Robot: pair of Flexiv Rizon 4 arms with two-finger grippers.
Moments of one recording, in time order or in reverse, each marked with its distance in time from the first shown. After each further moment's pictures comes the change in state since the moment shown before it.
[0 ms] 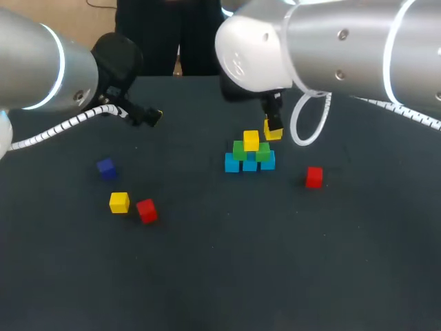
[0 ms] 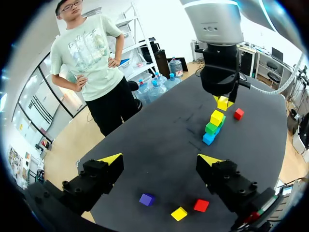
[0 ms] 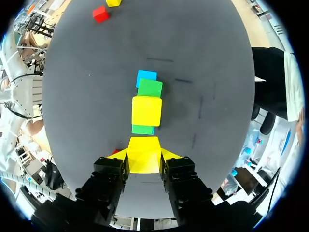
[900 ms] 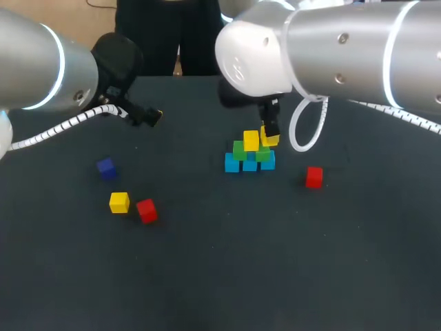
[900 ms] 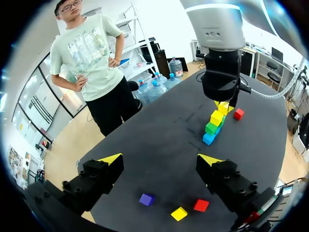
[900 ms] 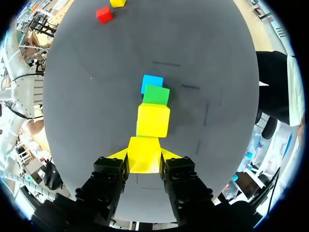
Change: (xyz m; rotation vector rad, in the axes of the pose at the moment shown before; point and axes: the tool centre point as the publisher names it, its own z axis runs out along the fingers) left arm 0.000 0.000 0.000 0.000 0.000 0.000; right arm -0.010 0.005 0.010 -0.016 -0.024 -0.021
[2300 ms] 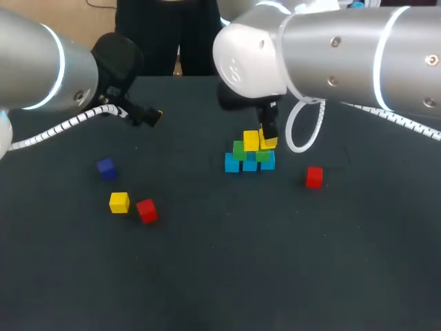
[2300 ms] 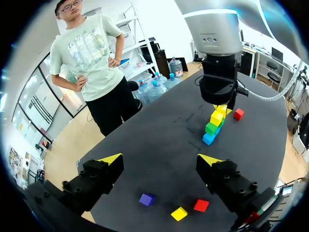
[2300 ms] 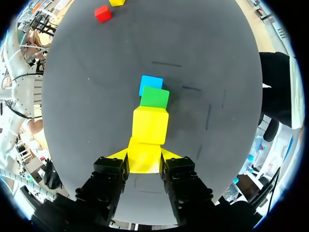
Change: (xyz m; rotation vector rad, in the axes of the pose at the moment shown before) left arm 0.000 0.000 0.000 0.000 0.000 0.000; right arm -0.004 -0.004 0.009 -0.015 -0.007 -0.011
